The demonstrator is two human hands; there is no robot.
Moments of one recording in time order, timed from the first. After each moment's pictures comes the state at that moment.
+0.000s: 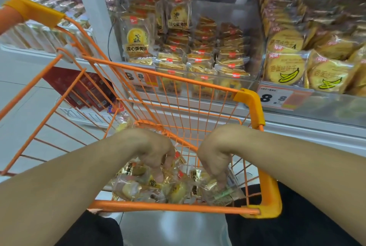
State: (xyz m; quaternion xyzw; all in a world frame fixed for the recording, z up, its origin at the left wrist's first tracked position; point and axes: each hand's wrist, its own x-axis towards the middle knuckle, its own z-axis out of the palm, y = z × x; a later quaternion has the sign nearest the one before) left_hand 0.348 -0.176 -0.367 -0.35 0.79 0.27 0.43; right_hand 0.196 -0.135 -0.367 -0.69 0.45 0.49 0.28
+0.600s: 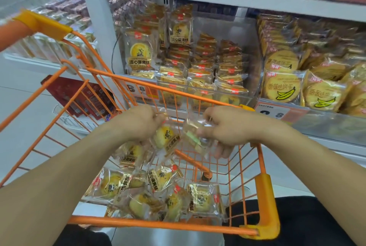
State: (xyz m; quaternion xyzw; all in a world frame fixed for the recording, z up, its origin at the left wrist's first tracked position) left_hand 0.364 -0.208 -0.330 -0.56 0.77 0.30 0.08; right_hand 0.157 -0.139 -0.302 -0.62 0.66 0.03 0.43
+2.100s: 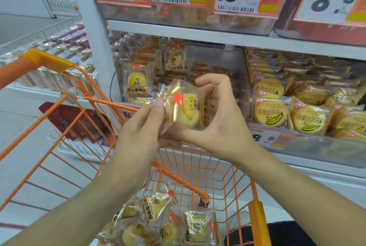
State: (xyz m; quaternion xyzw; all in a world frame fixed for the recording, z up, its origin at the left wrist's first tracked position) left_hand 0.341 -0.152 -0.291 -0.41 0.52 0.59 -0.46; right_hand 0.176 -0.136 -0.286 -0.66 0.51 -0.50 0.22
